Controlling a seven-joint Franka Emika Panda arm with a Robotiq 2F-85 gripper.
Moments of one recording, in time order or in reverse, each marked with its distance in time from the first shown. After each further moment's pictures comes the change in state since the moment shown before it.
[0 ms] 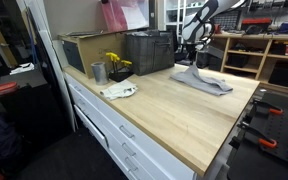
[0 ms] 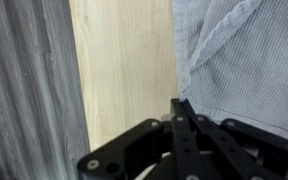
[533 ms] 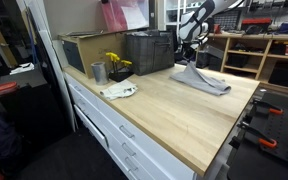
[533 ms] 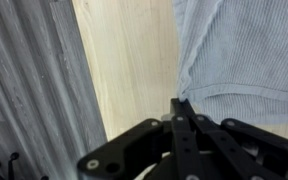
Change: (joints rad) arm 0.042 0.041 -0.036 0.093 0.000 -0.009 0.141
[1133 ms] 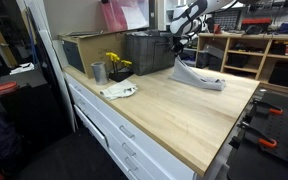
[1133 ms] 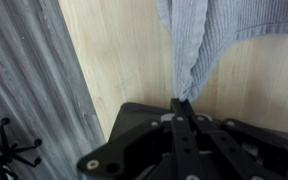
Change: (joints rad) arm 0.010 0.092 0.063 0.245 0.054 -0.013 -0.011
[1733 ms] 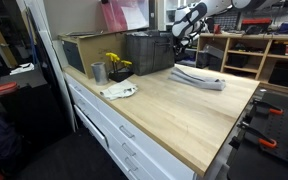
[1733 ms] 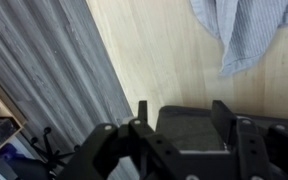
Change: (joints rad) arm 0.021 0.048 -0.105 0.056 -0.009 -0.001 0.149
